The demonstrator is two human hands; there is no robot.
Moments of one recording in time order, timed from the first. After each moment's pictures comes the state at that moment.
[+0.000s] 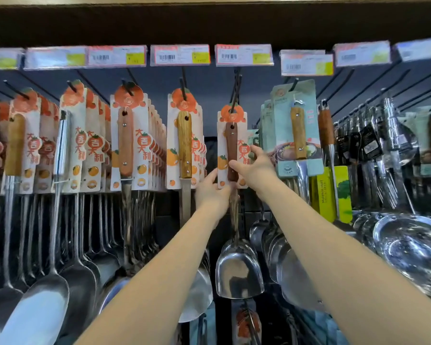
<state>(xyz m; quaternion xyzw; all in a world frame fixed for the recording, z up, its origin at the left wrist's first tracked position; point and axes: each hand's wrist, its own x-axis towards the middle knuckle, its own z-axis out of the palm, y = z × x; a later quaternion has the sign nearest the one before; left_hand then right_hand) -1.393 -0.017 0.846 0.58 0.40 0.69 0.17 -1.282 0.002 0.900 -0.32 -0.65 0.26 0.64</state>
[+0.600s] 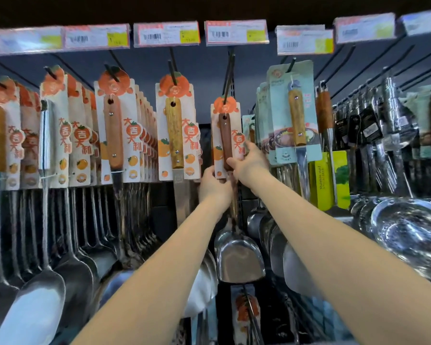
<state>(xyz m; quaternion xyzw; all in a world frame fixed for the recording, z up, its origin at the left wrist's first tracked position) -1.384 -0.002 0.840 0.56 0.48 0.66 0.15 -1.287 0.004 0.888 -0.39 -0.66 0.20 0.61</state>
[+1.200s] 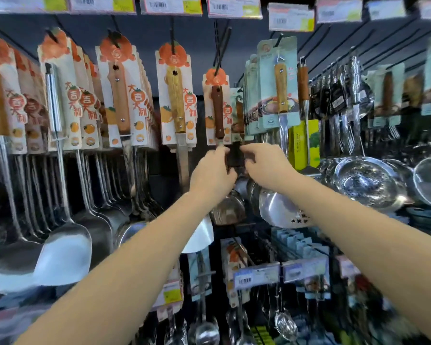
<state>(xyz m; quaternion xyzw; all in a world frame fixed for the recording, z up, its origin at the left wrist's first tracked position) -1.396 -0.089 0.800 0.73 0.51 0.44 -0.13 -1.247 -0.096 0.817 -0.50 -0.75 -0.08 0.43</state>
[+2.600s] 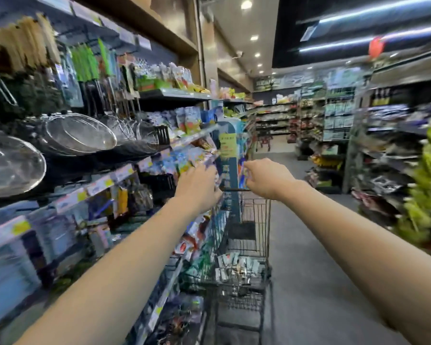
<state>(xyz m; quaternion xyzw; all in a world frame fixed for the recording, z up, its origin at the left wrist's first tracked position) -0.671 -0.319 0.652 0.97 0.09 0.22 -0.07 -0.589 -0.491 0.666 -0.92 -0.34 -0.15 0.11</state>
